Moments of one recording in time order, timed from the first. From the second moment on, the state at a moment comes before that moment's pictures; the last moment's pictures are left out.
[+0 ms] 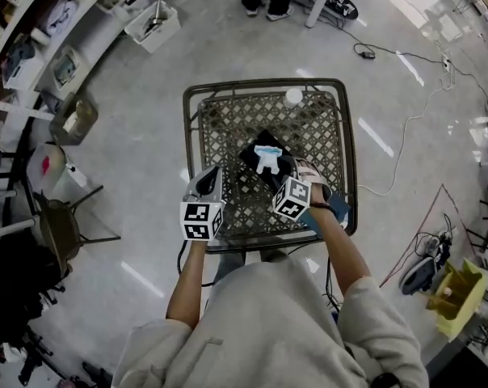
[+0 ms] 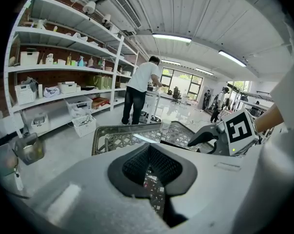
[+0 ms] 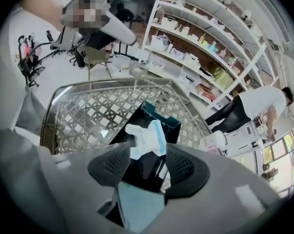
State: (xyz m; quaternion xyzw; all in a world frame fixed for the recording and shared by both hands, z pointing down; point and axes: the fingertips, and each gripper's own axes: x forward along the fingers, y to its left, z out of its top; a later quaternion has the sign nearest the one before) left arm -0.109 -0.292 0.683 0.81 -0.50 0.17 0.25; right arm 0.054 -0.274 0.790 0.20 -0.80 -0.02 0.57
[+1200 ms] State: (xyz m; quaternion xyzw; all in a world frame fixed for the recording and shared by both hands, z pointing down) left arm -0.111 -0.276 0.648 0.81 -0.52 0.15 0.23; right arm 0.099 -0.286 0.707 0.52 -0.77 0.27 0.25
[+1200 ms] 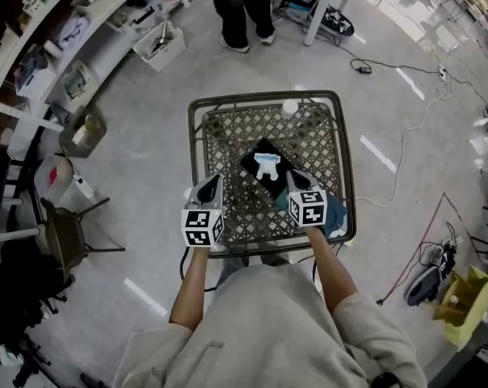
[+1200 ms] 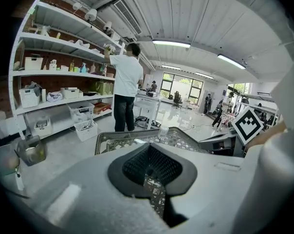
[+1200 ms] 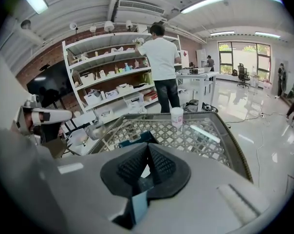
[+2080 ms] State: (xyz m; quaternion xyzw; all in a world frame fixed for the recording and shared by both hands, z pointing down) left arm -0.112 -0.310 0.503 0.84 -0.53 0.07 0.11; right arm 0.102 -0.310 0.521 0.56 -0.81 0.08 0.14
